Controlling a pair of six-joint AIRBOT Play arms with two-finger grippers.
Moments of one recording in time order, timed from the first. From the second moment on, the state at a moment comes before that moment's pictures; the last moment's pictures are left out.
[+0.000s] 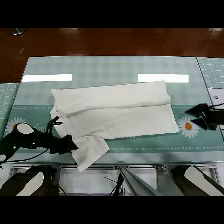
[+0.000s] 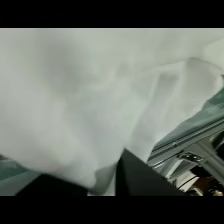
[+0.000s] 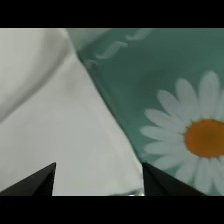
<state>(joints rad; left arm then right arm) 0.10 -0.98 0.26 0.84 -1.20 -1.32 -0.71 -1.09 0.70 -0.99 1.25 1.31</state>
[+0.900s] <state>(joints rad) 0.09 -0.98 0.26 0.77 -1.21 -1.31 -0.51 -1.19 0.59 -1.05 1.21 1.37</state>
